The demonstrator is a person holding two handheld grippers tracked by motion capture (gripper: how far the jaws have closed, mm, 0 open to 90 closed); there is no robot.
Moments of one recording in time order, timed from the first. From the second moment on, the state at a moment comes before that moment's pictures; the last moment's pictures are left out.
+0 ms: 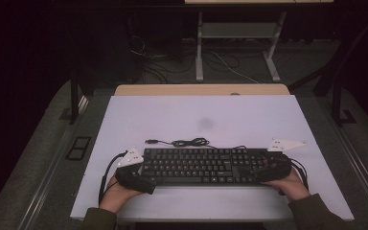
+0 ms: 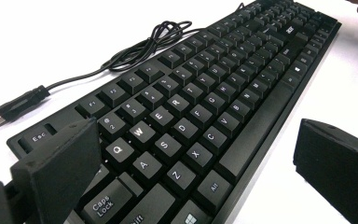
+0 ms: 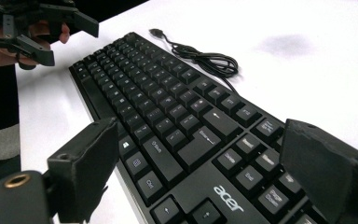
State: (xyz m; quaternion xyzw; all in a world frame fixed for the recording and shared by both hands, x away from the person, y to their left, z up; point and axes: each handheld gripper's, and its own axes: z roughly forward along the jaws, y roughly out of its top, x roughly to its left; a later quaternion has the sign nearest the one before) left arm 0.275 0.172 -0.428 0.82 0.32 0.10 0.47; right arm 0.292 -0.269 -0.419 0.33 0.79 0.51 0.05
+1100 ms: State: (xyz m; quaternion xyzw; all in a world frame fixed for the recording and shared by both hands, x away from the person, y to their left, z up) left arm 0.290 0.162 -0.424 0.81 0.31 0.10 0.48; right arm 0.310 -0.226 -0.418 0.30 0.80 0.52 0.02
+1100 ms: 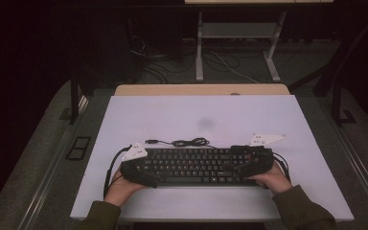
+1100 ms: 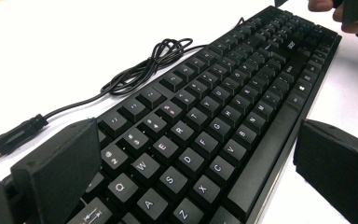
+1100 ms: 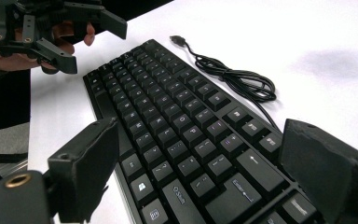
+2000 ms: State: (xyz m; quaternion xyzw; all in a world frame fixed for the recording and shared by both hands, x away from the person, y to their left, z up) left arm 0.305 0.151 -0.424 0.81 0.31 0.11 0.49; right arm 0.321 -0.194 -0.420 0.27 0.82 0.51 0.00
